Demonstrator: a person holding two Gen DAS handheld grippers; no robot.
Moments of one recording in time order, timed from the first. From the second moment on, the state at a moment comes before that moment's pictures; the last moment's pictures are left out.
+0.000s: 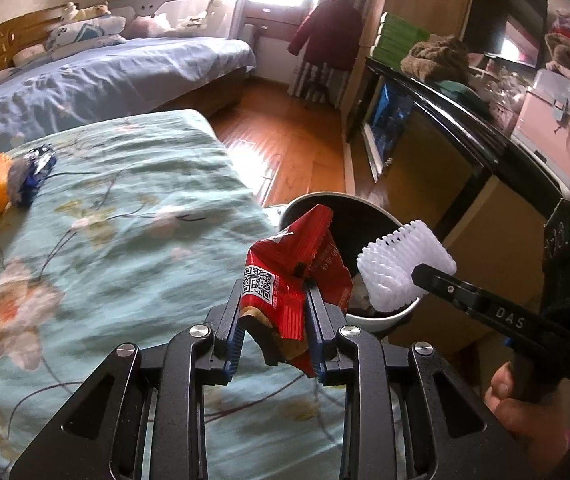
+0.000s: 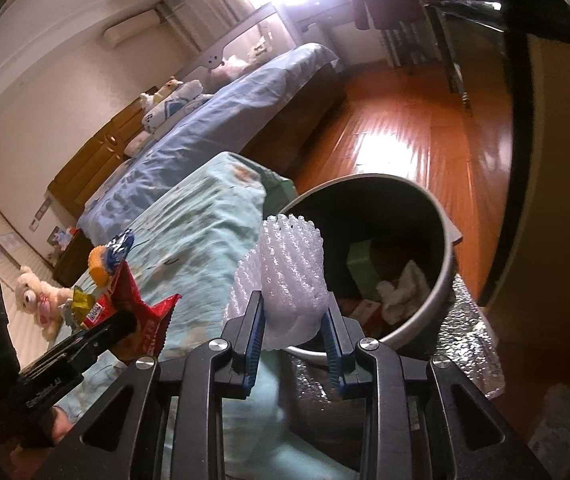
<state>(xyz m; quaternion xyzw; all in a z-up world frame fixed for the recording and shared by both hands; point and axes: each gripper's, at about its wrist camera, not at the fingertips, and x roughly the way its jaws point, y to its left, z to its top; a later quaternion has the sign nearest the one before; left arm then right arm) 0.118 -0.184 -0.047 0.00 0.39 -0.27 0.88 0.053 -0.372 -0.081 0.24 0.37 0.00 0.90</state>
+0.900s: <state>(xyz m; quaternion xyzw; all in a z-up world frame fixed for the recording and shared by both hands) 0.136 -0.263 -0.058 0.05 0.40 -0.29 0.87 0.057 -0.418 -0.089 0.25 0.37 -0.04 0.89</state>
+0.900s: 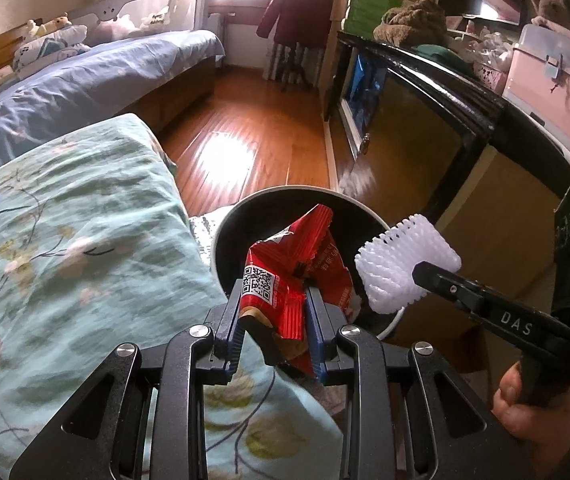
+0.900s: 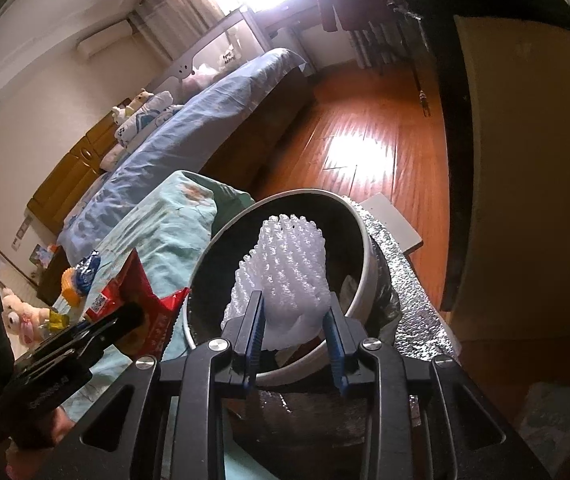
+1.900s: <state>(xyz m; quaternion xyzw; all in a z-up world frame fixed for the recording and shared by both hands) 0.145 -0.257 -0.066 0.03 0.42 -0.29 0.86 0.078 -0.430 -0.096 0.27 0.38 -0.05 0.88</state>
